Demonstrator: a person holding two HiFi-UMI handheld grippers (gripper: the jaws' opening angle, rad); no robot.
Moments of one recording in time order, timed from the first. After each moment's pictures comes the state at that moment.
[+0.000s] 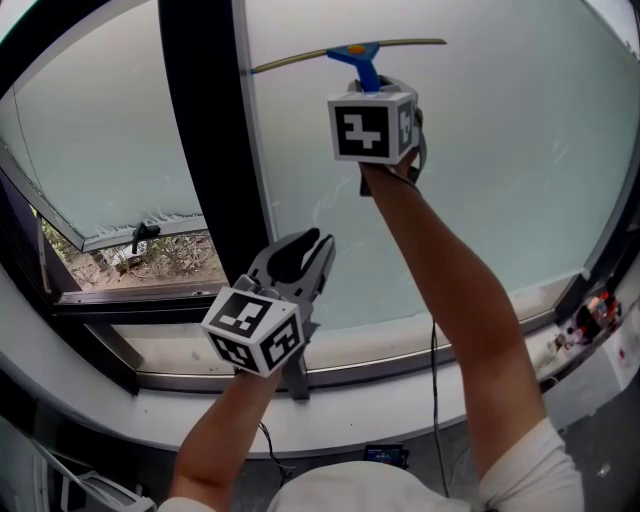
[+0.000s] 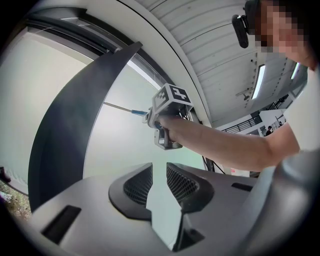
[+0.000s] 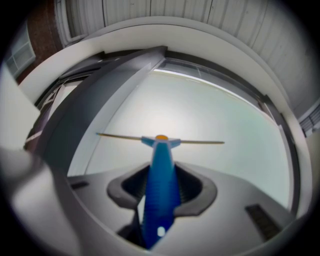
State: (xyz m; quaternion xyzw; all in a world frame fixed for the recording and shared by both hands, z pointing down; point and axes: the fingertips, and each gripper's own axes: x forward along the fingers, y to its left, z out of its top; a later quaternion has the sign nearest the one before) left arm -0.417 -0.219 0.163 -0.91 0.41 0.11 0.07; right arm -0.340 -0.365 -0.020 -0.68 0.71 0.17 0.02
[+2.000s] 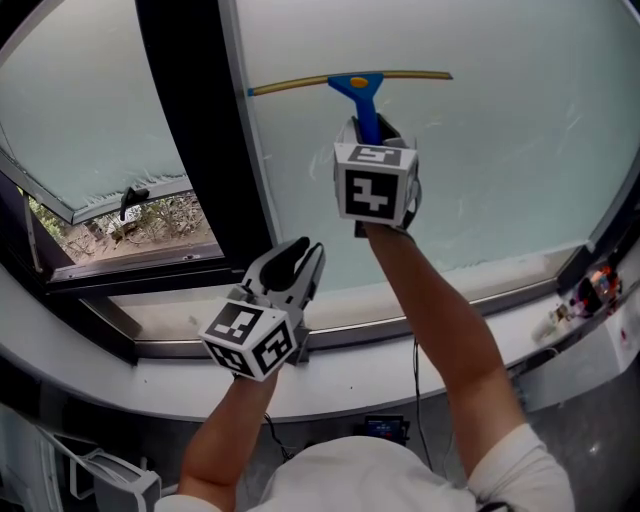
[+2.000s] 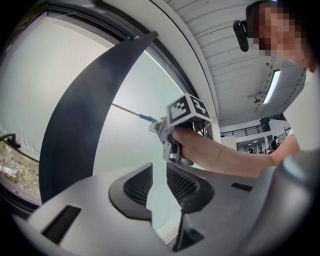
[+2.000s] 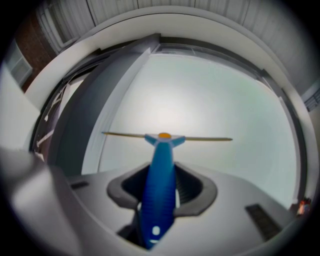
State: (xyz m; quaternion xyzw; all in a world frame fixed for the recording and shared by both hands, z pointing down) left arm -0.432 -0.218 0.256 -0.90 0.43 0.09 -0.02; right arm -0.347 -0.364 0.138 -0.65 0.75 0.08 0.00
